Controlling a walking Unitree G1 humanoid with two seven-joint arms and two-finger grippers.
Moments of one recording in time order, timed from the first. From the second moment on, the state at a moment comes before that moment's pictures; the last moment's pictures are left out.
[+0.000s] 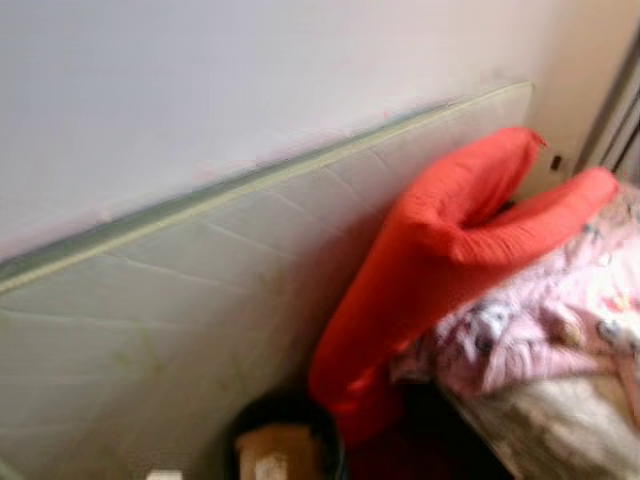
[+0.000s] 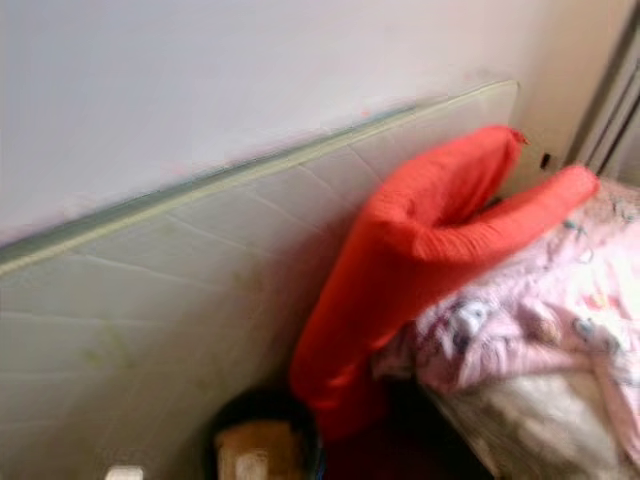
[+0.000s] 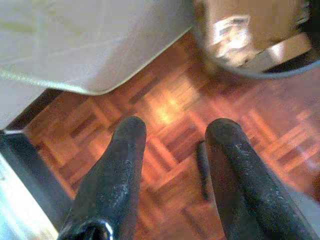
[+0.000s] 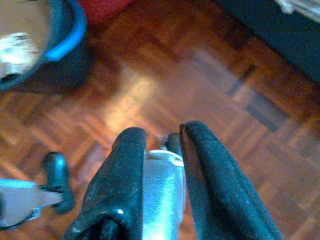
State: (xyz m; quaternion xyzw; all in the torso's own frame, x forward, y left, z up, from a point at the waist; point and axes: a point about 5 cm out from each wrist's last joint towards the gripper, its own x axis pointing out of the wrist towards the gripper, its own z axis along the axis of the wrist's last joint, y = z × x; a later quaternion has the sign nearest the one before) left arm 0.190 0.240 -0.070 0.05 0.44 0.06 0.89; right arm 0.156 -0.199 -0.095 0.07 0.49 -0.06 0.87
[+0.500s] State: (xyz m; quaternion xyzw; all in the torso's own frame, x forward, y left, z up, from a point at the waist) left arm 0.198 0.225 -0.069 0.04 0.43 0.04 0.90; right arm 0.153 -0.211 -0.094 0.07 0.49 -0.08 0.86
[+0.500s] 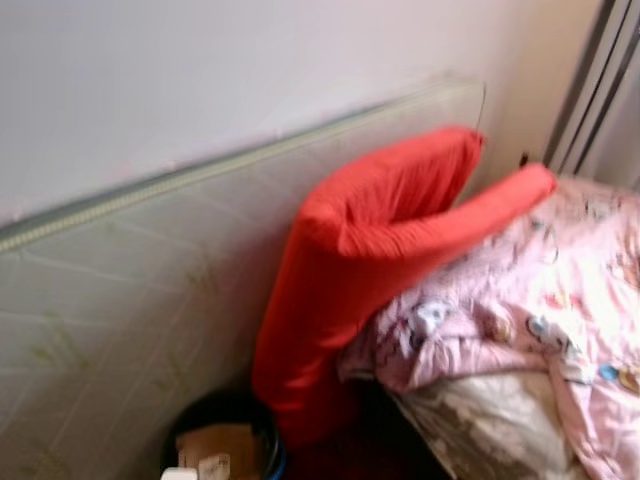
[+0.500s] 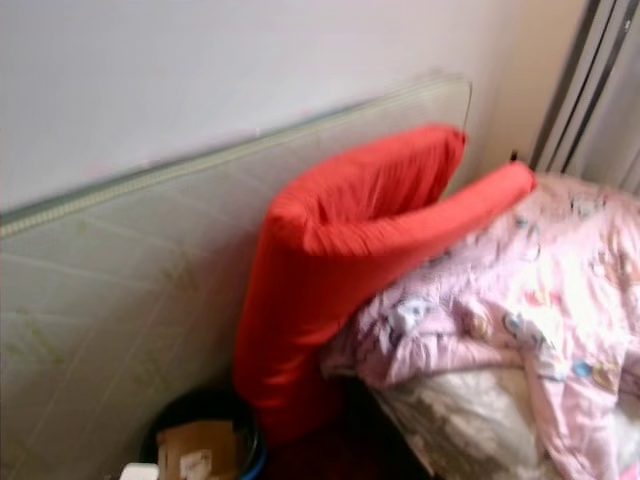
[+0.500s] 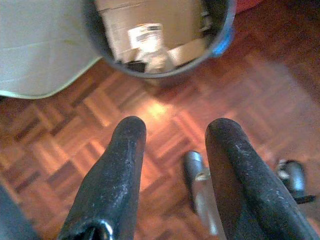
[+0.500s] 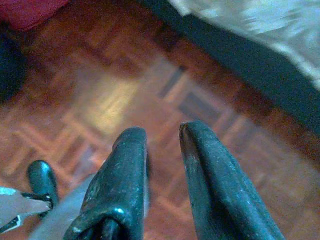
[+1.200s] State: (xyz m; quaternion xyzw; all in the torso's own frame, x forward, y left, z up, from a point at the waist) left arm 0.182 0.240 -0.074 0.04 0.46 0.06 0.88; right arm 0.165 -0.201 -0.091 0.08 0.48 -0.07 0.87
